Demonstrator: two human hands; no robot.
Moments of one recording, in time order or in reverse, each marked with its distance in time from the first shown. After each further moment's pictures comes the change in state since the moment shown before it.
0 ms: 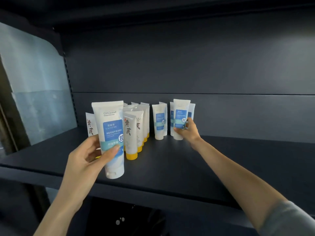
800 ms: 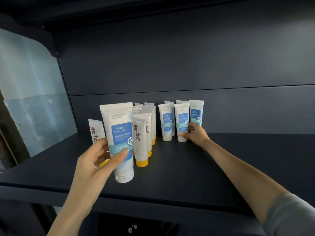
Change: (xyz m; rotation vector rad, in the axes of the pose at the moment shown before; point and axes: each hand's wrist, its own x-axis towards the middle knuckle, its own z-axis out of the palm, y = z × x) left_hand 0.034 -0.020 -0.017 -0.001 -0.095 -0.046; right_hand 0.025 0.031 0.010 -0.275 -0.044 0.089
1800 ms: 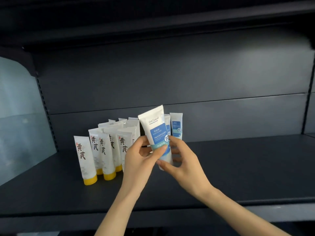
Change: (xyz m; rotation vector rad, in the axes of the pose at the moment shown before) left_hand 0.022 0.001 0.095 -0.114 -0.148 0.025; right_hand -0.198 -0.101 -0.002 0.138 0.132 -0.492
